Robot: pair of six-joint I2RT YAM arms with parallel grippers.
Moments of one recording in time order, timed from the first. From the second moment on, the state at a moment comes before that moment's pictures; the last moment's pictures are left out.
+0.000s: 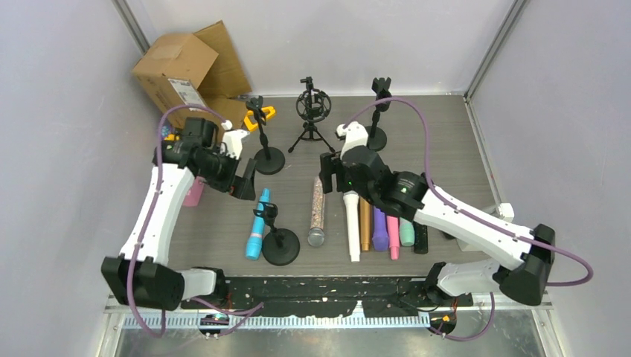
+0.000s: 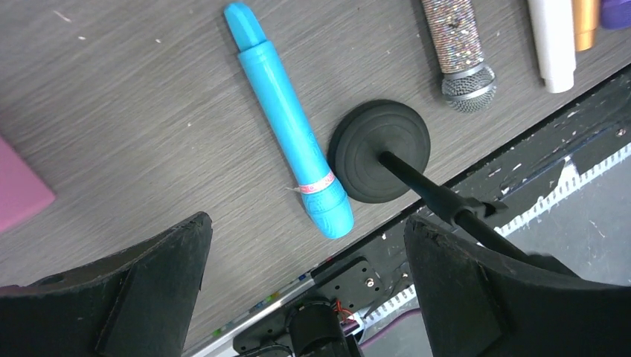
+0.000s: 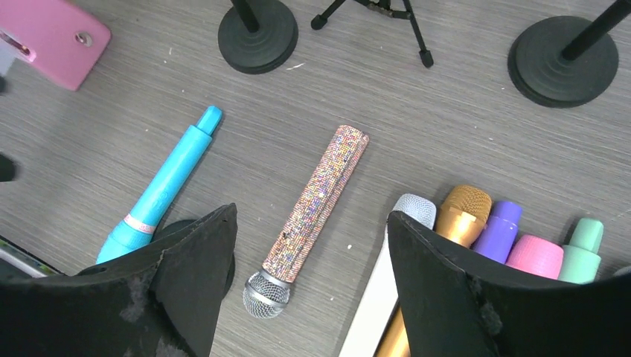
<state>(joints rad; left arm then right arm) -0.11 1.25 1.36 -1.24 0.40 0.26 0.96 1.29 1.21 -0.46 0.41 0.40</state>
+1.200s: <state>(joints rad) -0.25 1.65 1.07 -0.79 0.27 0.24 0.96 1.15 1.14 -0.29 0.47 0.29</state>
